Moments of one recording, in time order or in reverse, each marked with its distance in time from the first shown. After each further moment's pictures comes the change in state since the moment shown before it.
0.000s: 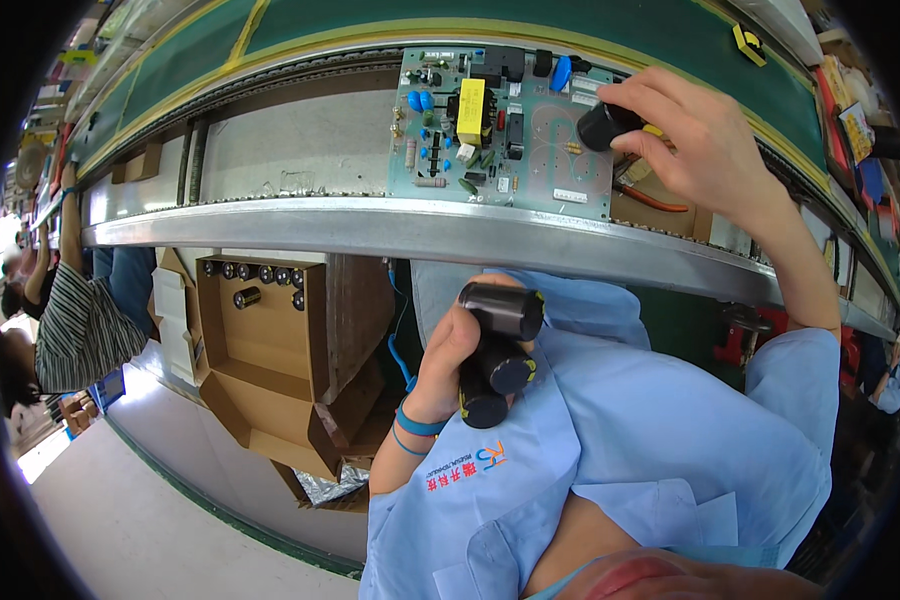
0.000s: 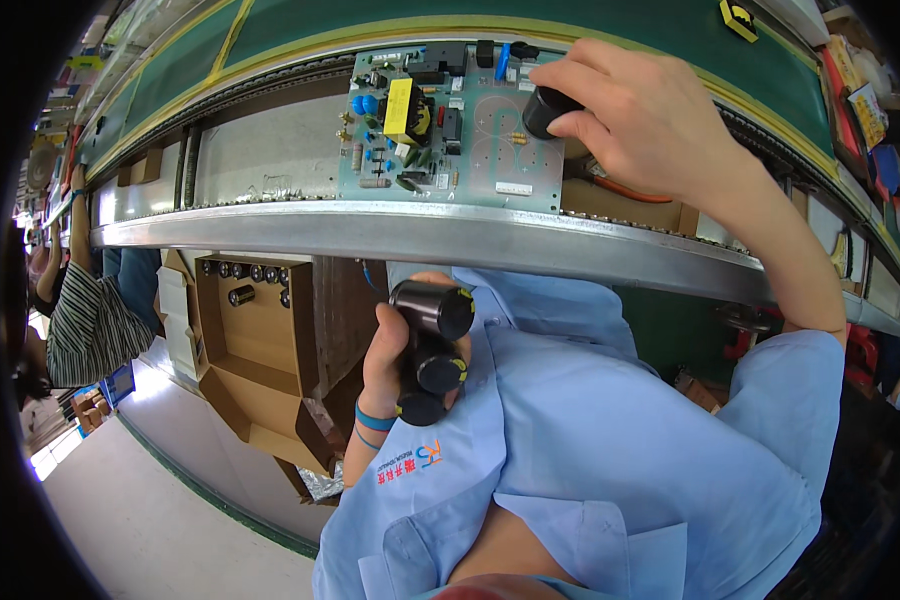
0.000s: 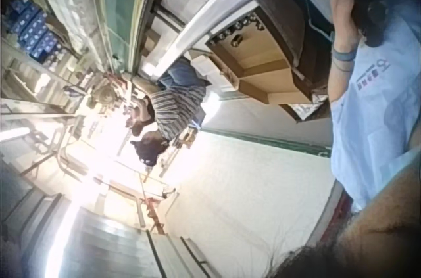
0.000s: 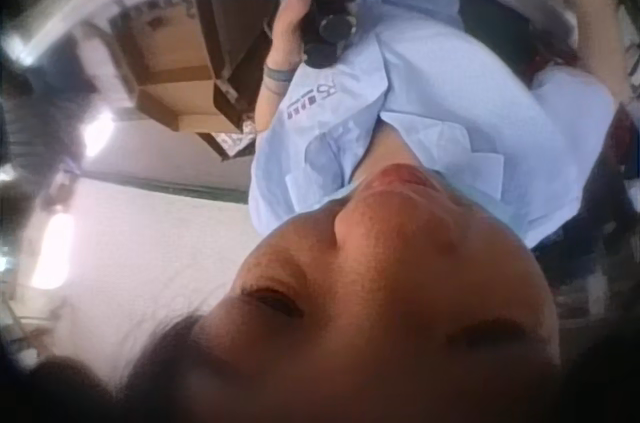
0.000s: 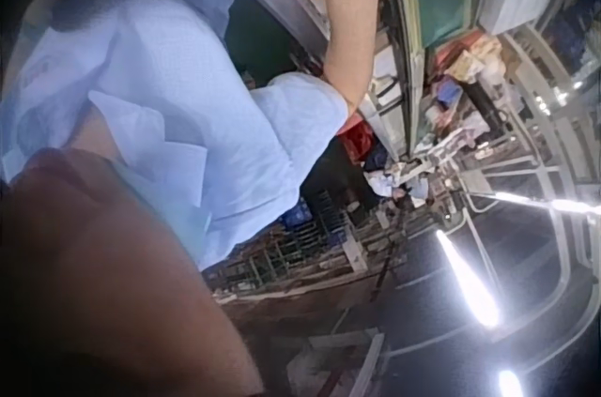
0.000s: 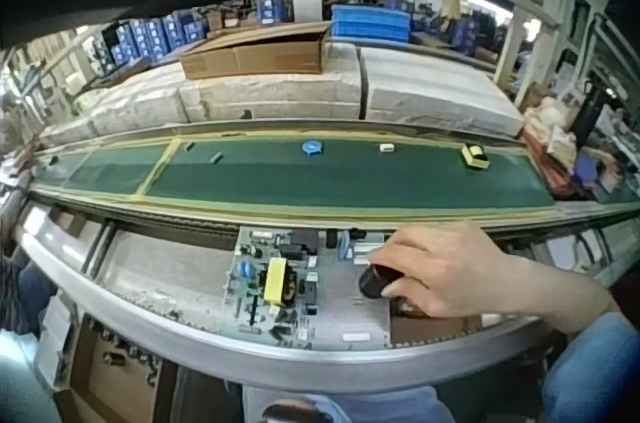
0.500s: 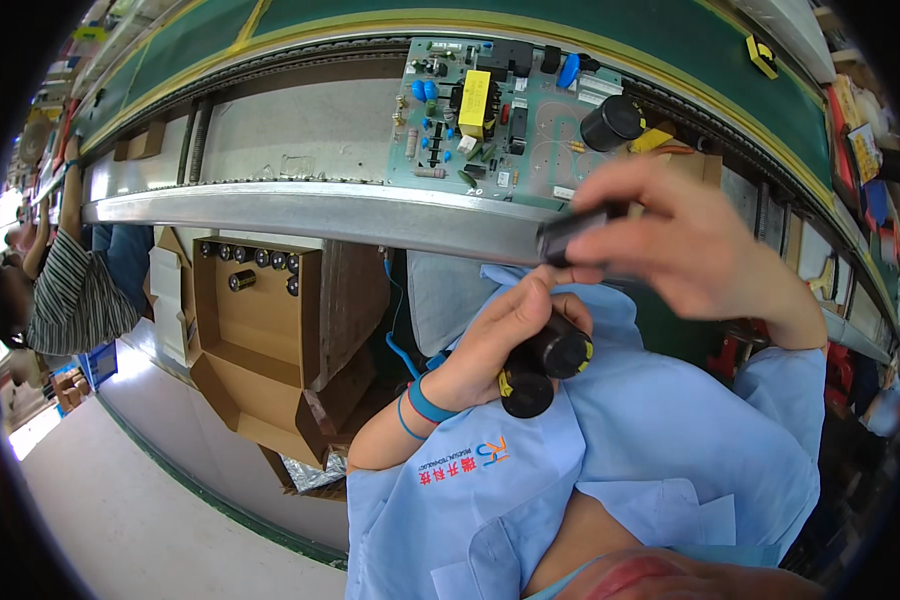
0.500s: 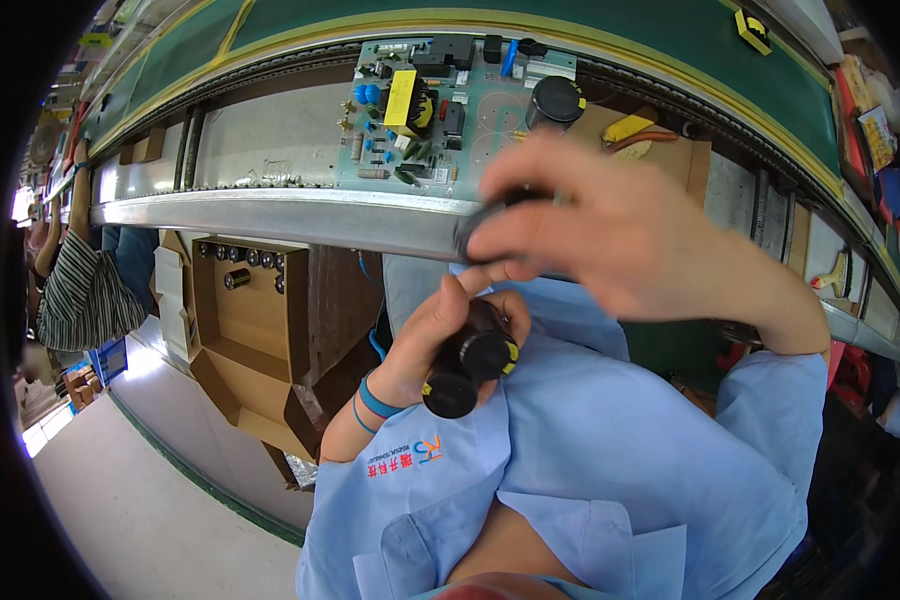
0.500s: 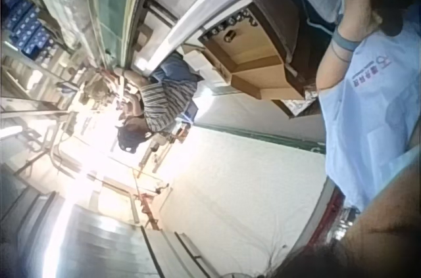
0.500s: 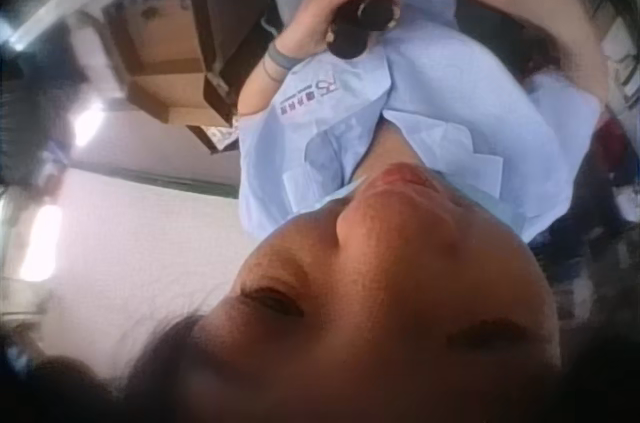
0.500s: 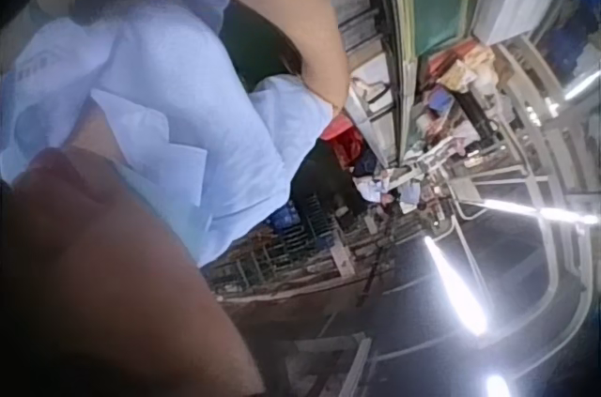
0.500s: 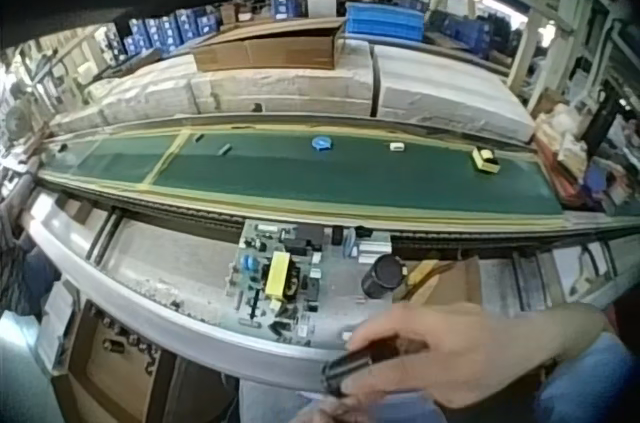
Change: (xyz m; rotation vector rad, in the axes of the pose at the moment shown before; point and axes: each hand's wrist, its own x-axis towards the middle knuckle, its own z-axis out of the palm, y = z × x) left_hand 0.027 0.013 0.036 -0.091 -0.166 -0.198; right_hand -0.011 -0.047 -0.005 0.486 -0.127 -0.191
